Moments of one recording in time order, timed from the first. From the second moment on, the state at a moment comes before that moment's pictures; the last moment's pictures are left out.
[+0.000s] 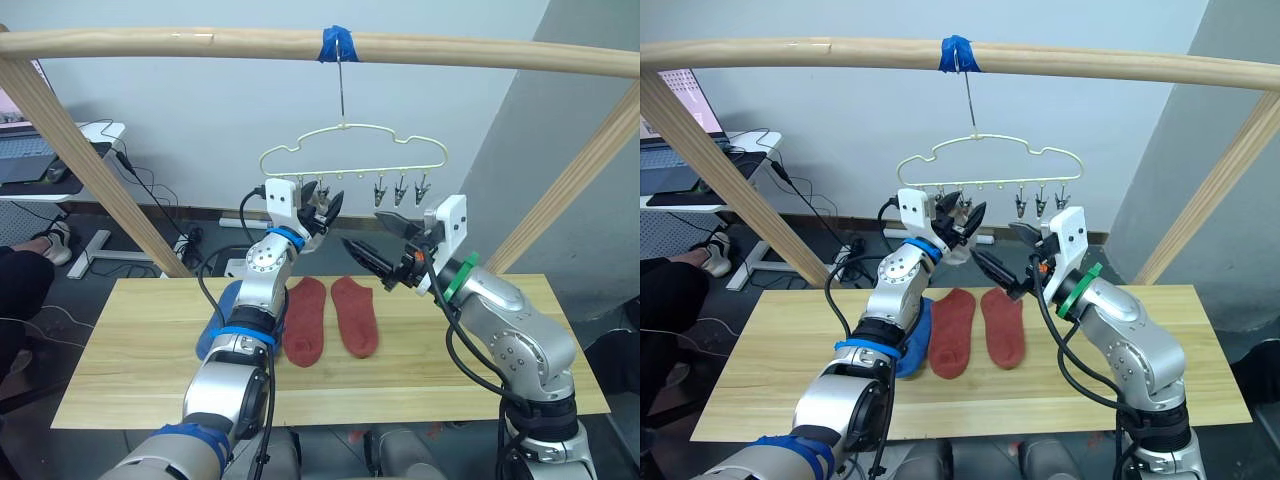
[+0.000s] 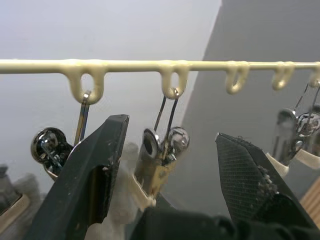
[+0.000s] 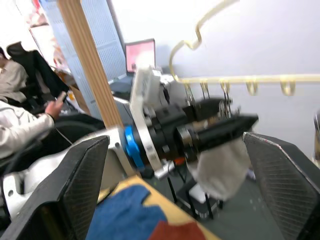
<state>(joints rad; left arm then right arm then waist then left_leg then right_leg) -0.79 0.09 0.06 0.77 -0.11 -0.26 -0.39 -0.37 -0.22 0.04 -0.52 0.54 0.71 0.43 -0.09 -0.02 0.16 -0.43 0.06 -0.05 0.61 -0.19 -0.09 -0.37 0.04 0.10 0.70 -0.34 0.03</state>
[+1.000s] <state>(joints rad) -0.76 0.05 0.05 0.78 -0.07 -0.31 -0.31 -0.38 -0.23 0.04 -0.50 0.53 0.68 0.43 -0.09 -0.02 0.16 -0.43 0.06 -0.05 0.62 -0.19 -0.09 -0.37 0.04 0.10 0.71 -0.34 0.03</state>
